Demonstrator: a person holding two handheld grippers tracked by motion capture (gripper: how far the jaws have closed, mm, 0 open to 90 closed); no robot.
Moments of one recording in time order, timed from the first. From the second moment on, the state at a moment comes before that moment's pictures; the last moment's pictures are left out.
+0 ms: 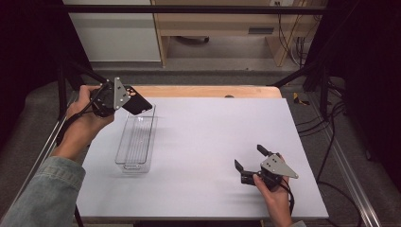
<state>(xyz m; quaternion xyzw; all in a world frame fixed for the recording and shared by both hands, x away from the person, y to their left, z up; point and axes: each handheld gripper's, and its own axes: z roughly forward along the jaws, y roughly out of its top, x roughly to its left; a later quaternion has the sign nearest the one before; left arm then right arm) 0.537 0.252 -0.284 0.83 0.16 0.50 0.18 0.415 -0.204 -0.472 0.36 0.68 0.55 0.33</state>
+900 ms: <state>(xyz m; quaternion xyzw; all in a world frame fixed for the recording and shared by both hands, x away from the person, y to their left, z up) 0.568 0.247 -0.313 0.85 0.13 0.48 0.14 0.415 -0.205 -0.474 0.36 0.68 0.55 0.33</state>
